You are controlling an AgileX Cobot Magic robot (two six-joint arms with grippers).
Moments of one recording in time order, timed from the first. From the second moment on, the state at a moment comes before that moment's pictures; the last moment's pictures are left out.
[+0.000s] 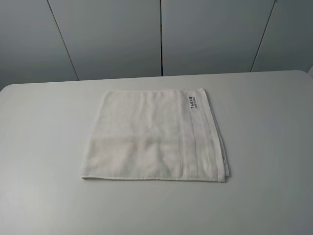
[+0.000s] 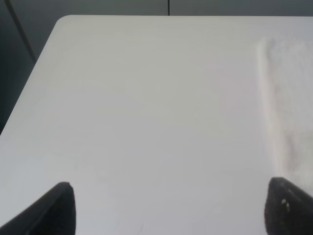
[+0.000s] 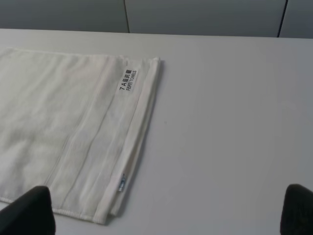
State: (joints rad) left arm -0.15 0.00 -0.51 0.00 1.09 0.00; right arm 0.09 0.00 -0.51 0.12 1.10 -0.05
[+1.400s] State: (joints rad) left arm -0.15 0.00 -0.51 0.00 1.09 0.00; right arm 0.09 0.00 -0.51 0.12 1.10 -0.05
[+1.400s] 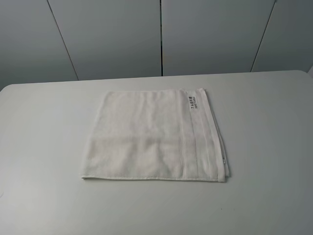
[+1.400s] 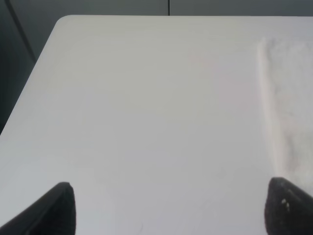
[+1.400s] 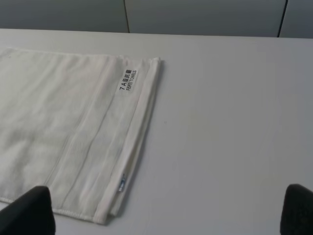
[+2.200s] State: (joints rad) left arm -0.15 0.00 -0.51 -0.02 1.09 0.00; right arm 0.09 0.00 -0.51 0.16 1.09 0.00
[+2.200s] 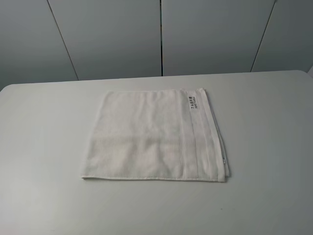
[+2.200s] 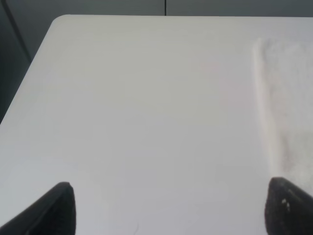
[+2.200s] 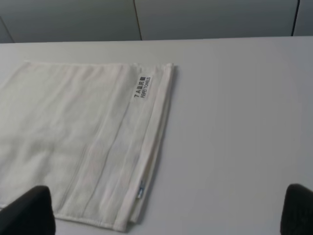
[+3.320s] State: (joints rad) left arm -0.15 0.56 -0.63 -0.13 0.88 0.30; right arm 0.09 0.60 -0.67 0.36 0.93 -0.42
